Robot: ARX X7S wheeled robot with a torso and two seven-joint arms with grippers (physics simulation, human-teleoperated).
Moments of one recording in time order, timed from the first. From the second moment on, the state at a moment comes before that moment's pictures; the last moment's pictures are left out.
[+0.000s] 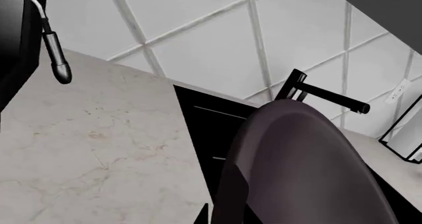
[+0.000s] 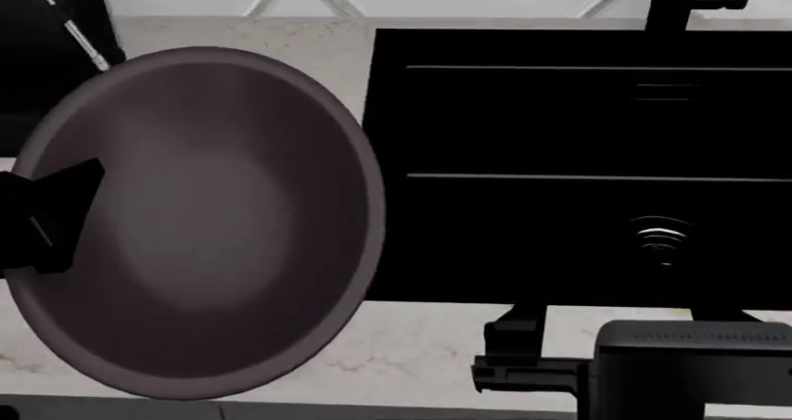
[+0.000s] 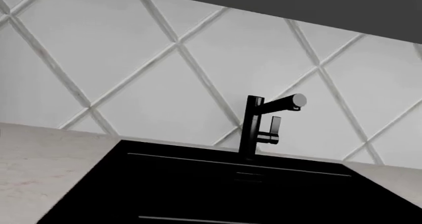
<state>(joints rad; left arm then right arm) -0.72 -0.47 -0.20 0.30 -1.48 -1.16 -0.53 0.21 0.35 -0.12 -0.54 0.20 0.50 0.30</state>
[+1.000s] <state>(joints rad) -0.73 -0.49 -0.20 0.31 -1.54 -1.14 -0.56 0.20 0.36 -0.12 -0.59 0.22 0.52 0.32</state>
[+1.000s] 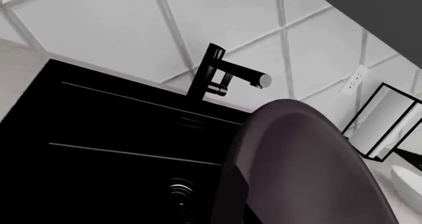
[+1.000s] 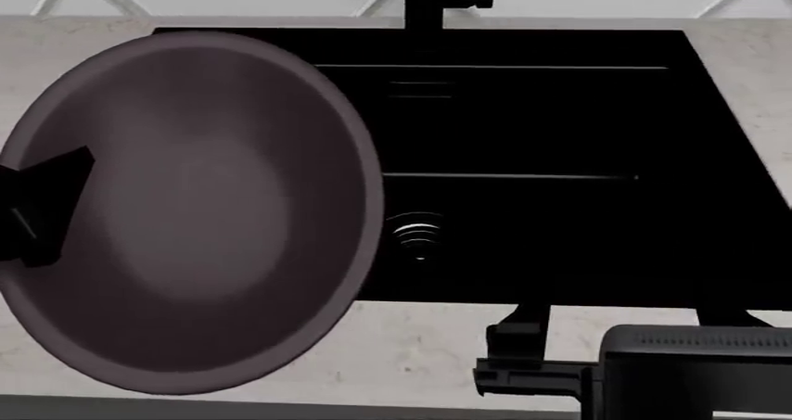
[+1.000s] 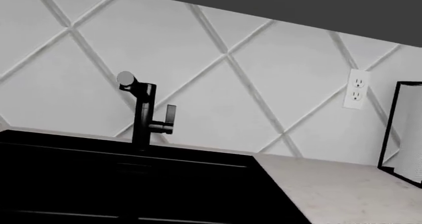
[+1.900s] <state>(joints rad) -0.72 -0.51 -0.20 0.32 -1.55 -1.12 -0.56 0.20 0.38 -0.12 -0.61 0.23 0.54 0.34</state>
